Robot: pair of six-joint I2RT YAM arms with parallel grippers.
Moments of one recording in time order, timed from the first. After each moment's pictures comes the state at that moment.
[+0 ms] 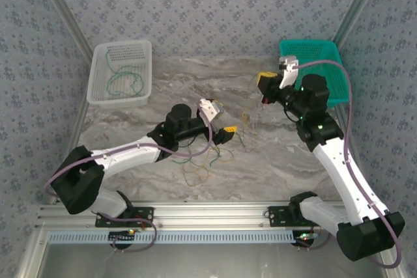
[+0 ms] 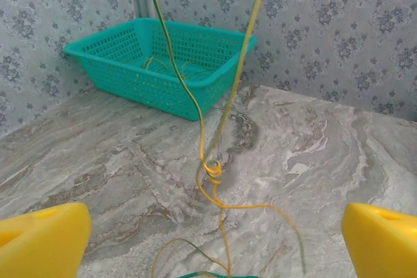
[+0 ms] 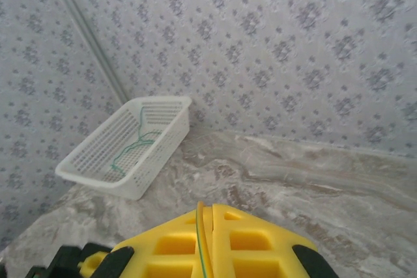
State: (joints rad) left arm -0.84 1.43 0.81 0.46 0.29 0.04; right arm 0.26 1.04 1.09 -0.16 -0.30 0.23
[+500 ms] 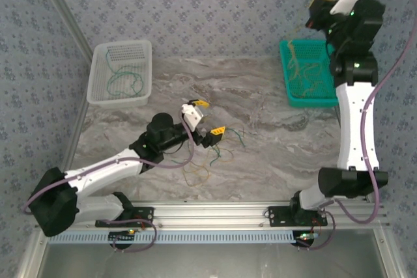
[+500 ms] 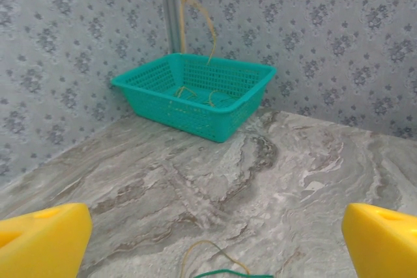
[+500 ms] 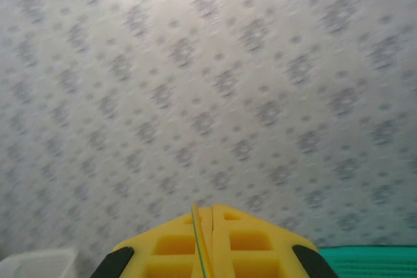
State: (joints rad) left arm -0.84 1.16 0.65 0.45 0.18 0.05; right arm -0.08 1.55 2.04 -0.42 -0.21 0.24
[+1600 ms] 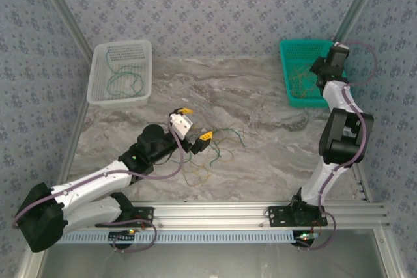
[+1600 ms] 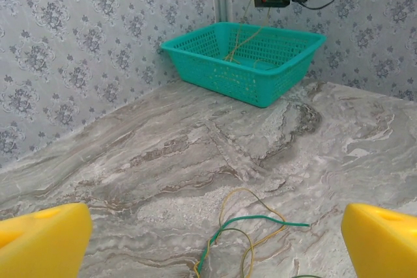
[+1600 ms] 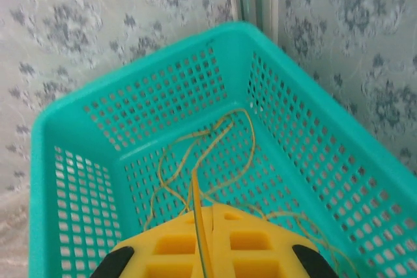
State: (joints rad) left arm -0.84 1.02 0.52 0.38 0.02 0.07; right arm -0.25 1.87 1.49 -0.05 0.08 0.26
